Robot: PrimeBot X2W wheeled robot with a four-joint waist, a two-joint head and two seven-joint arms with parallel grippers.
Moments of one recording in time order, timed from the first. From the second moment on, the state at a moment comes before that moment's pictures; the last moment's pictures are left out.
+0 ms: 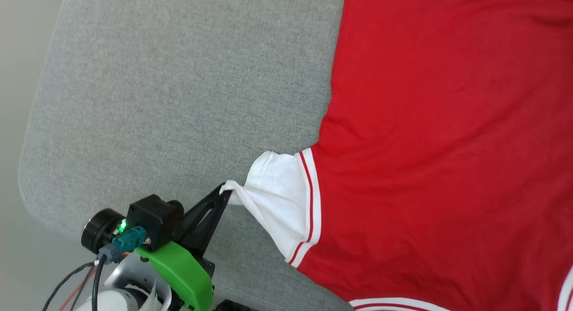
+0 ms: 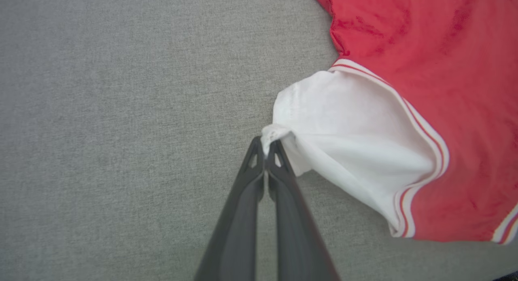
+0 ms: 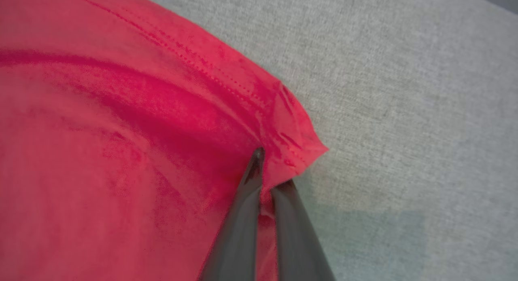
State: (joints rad) left arm -0.22 0.74 -0.67 -0.41 -0.66 0.20 0.11; right arm -0.93 -0.59 0.05 0.38 0.44 0.13 1.11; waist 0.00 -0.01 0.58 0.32
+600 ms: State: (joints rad) left arm -0.10 0.70 -0.68 -0.29 -0.73 0.24 0.04; right arm -0.38 -0.59 -0.03 0.23 0.59 0.13 1.02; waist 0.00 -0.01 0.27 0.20
